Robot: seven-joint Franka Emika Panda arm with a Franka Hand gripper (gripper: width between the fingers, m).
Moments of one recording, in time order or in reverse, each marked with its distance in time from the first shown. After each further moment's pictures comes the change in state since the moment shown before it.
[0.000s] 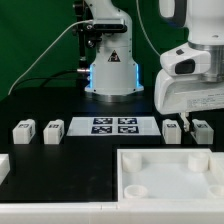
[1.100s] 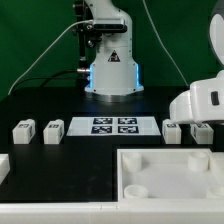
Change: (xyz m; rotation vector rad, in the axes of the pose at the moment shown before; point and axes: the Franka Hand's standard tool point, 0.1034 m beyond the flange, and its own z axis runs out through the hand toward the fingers) arm -0.026 -0.020 0.015 -0.091 -0.817 0.018
